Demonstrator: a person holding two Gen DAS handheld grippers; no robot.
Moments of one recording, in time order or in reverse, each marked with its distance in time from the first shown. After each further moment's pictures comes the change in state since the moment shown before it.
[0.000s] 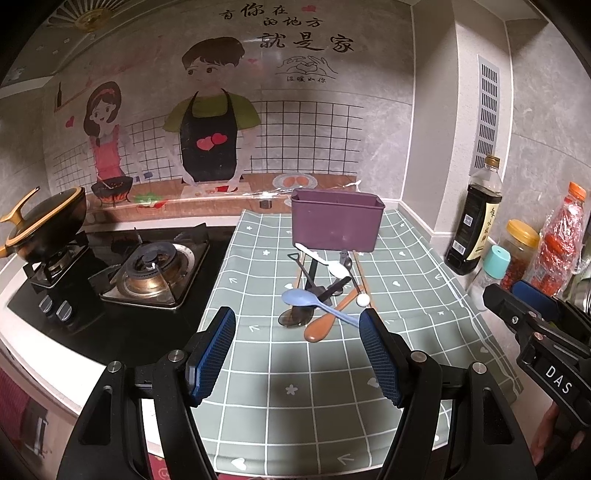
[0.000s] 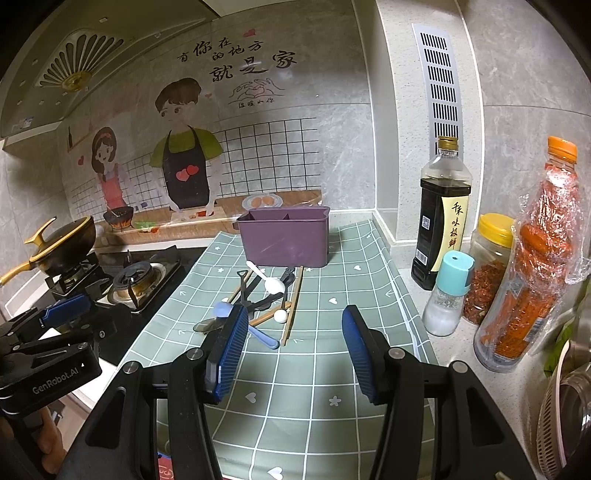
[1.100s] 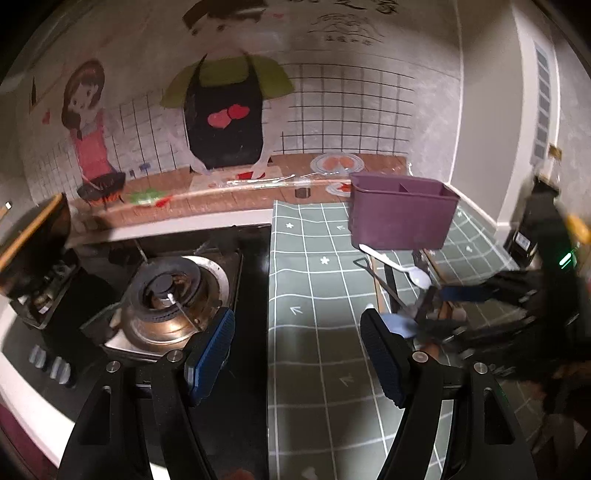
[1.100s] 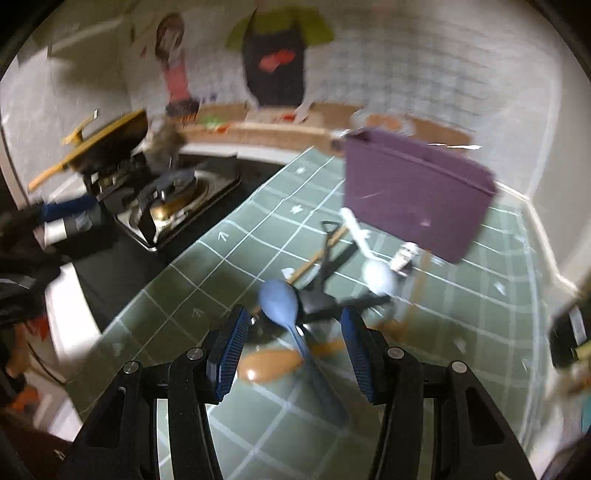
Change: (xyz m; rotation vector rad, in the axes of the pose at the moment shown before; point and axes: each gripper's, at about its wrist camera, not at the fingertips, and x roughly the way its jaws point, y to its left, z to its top) left arm 0.131 0.118 0.044 0.040 0.096 -0.028; right arm 0.230 0.096 0.017 -0.363 0.367 0.340
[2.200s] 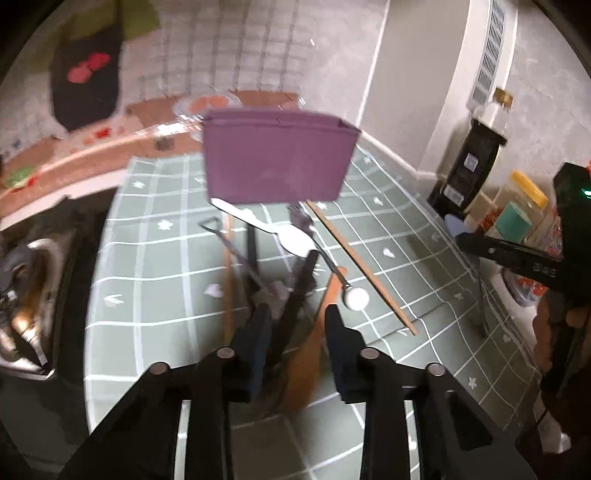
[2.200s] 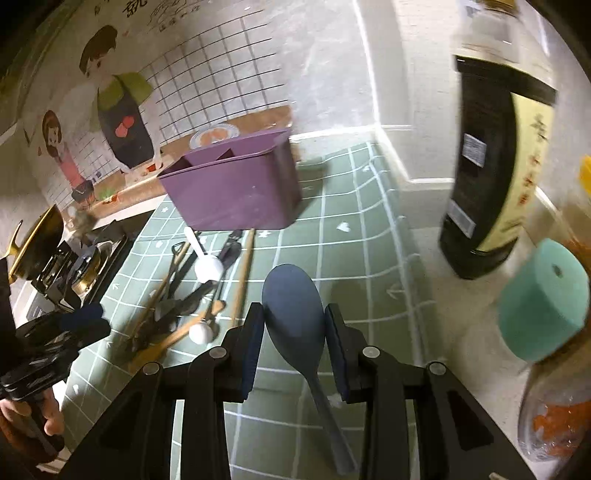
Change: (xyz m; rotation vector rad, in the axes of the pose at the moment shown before) left arm 0.089 -0.120 -0.007 0.116 0.195 -0.321; right arm -0.085 -0.154 -0.081 0.491 -0.092 -0.170
